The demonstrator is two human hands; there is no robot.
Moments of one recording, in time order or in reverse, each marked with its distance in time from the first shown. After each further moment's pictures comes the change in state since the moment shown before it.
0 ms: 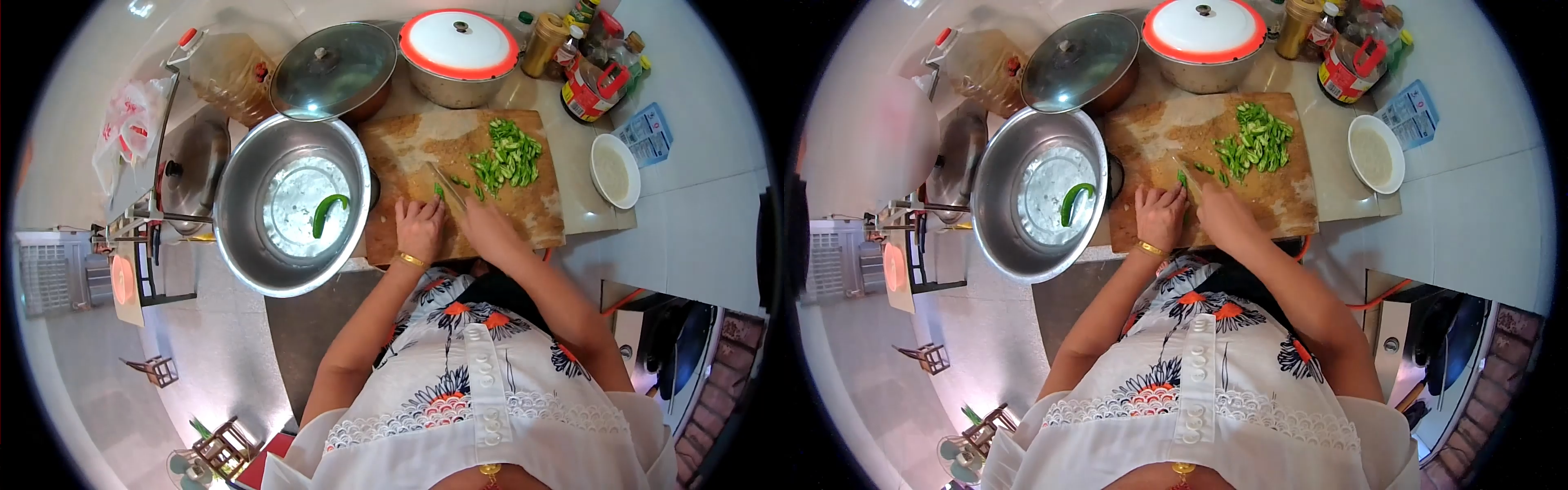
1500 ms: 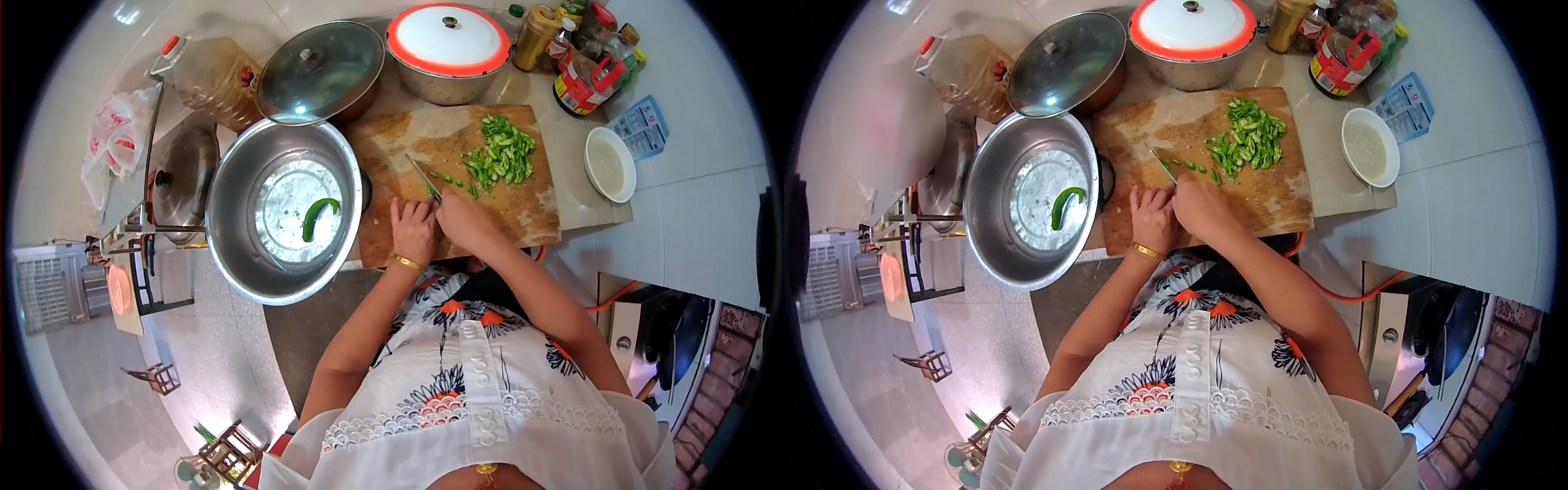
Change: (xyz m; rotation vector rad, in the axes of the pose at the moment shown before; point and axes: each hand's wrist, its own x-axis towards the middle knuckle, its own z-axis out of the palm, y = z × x) left_hand -0.001 0.001 0.002 -0.049 -0.059 -0.022; right_hand 0.024 -0.014 0.011 0.031 -0.068 0.031
